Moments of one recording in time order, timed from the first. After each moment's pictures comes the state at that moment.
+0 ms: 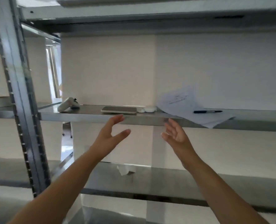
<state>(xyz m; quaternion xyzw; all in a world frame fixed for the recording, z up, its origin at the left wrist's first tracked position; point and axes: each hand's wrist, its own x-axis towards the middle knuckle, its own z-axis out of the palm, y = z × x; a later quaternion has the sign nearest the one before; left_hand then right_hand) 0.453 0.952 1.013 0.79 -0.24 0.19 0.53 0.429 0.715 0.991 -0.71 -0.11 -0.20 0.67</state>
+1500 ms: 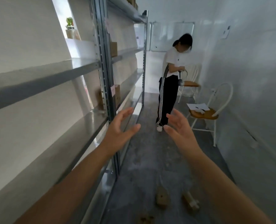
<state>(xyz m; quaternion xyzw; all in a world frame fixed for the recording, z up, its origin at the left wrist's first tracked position) 0.219 0.173 0.919 0.39 -0.69 -0.34 0.50 0.000 0.184 0.906 -0.59 0.45 -0.57 0.35</state>
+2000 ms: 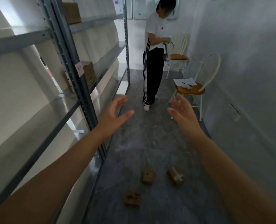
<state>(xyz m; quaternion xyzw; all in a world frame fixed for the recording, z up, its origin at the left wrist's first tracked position) 0.106 0.087 0.862 0.42 -0.69 -0.39 0.44 -0.135 0.126 0.857 -0.52 0.52 -0.58 0.35</state>
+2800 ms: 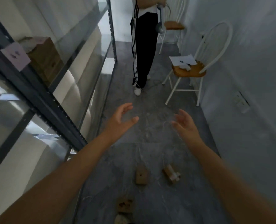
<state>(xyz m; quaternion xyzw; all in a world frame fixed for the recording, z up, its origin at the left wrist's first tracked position) 0.012 -0.150 0.742 0.45 -0.65 -0.50 0.36 -0.226 -0.088 0.715 -0.40 0.64 -0.51 0.41</state>
